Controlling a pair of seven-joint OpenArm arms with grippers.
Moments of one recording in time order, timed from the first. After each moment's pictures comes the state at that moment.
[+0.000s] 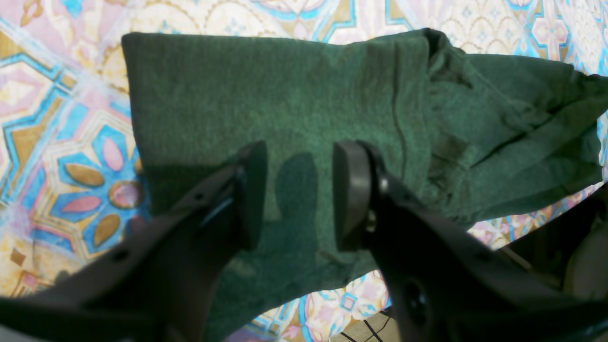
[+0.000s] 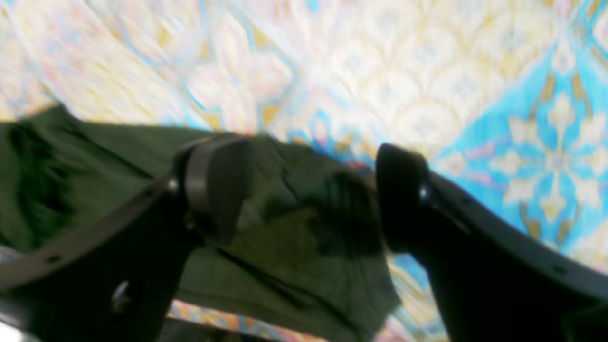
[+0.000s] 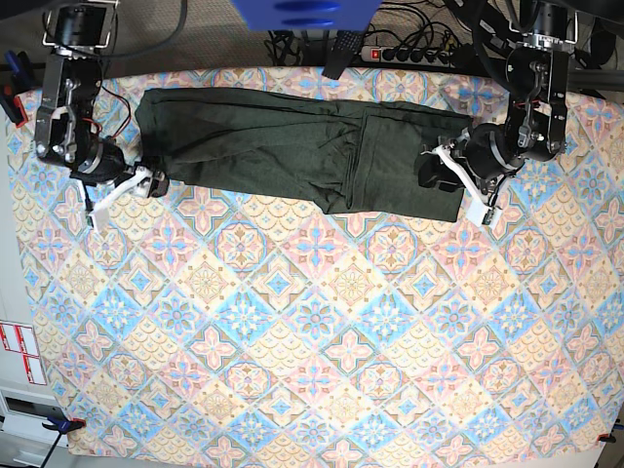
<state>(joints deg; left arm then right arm) 15.2 -23.0 -2.9 96.3 -42.9 -16.3 51.6 -12.2 19.4 15.7 90.4 38.0 10.2 -59.8</state>
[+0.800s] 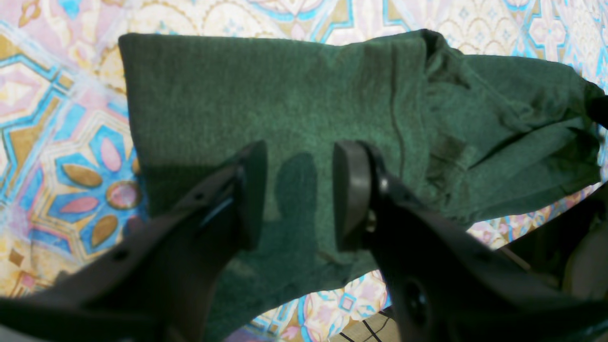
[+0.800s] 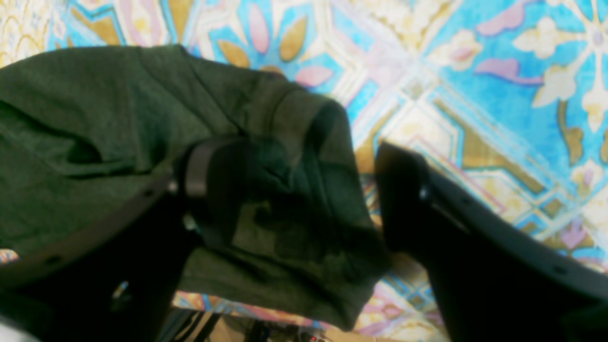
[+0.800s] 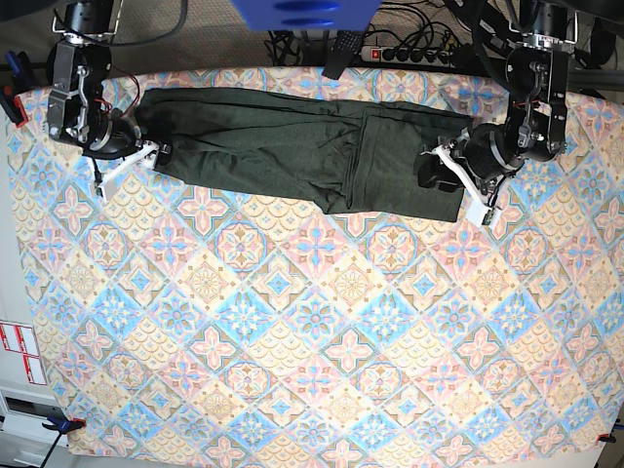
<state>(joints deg) 15.2 -23.0 -2.9 96.3 -43.1 -16.3 51.6 -15.5 17.7 15.8 84.5 34.8 10.3 -58.4</state>
